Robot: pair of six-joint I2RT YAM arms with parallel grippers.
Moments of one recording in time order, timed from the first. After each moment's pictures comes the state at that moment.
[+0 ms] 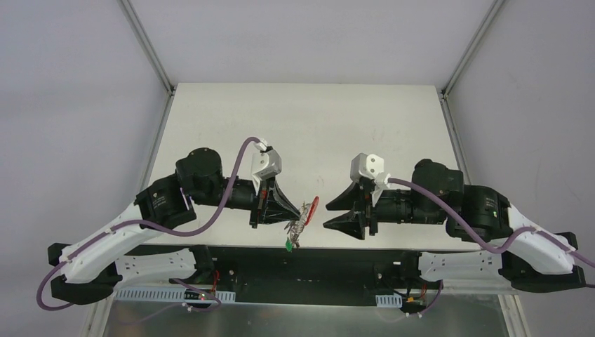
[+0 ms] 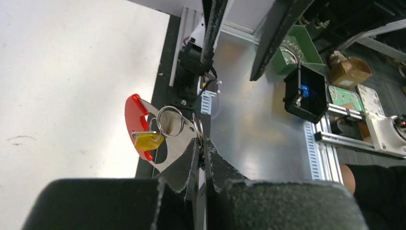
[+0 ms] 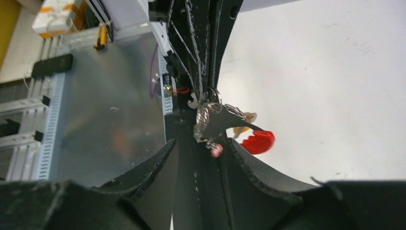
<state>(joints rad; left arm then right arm) -1.08 0.87 1.22 -0.50 0.46 -0.27 1.37 0.90 1.43 -0.76 -0.08 0.10</state>
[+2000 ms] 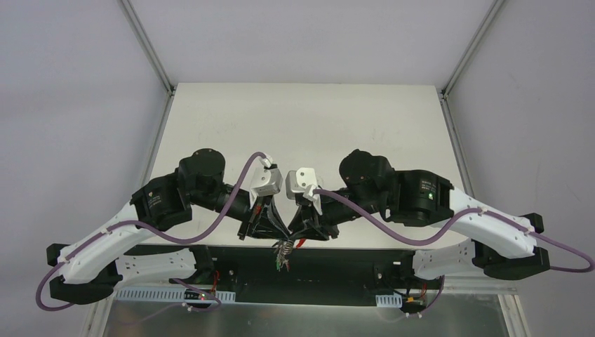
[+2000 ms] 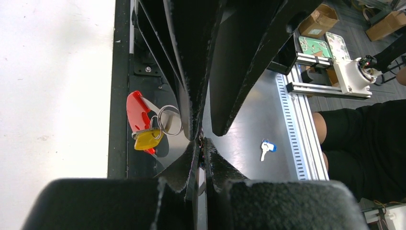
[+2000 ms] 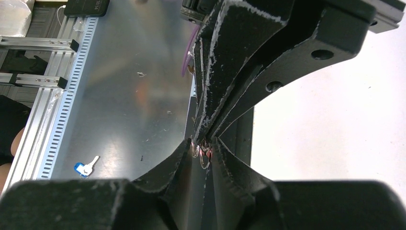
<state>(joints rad) -1.08 0.88 1.26 -0.70 0.68 -0.19 1.37 1.22 1.61 -0.84 -0.36 -0.06</state>
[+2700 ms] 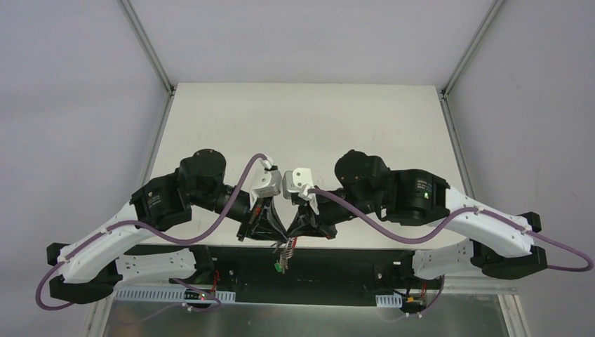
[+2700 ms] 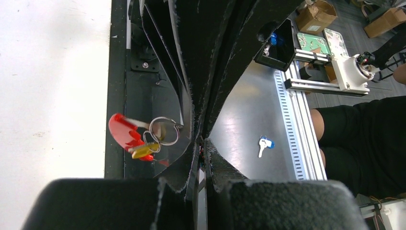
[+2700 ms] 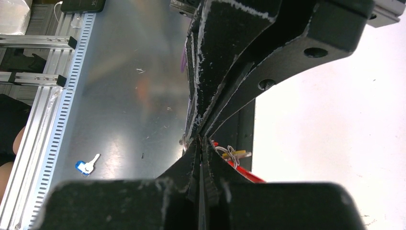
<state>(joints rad) -1.08 0.88 1.27 -0.72 0.68 -0.18 1.37 1.24 1.62 -0.86 -0.35 -0.06</state>
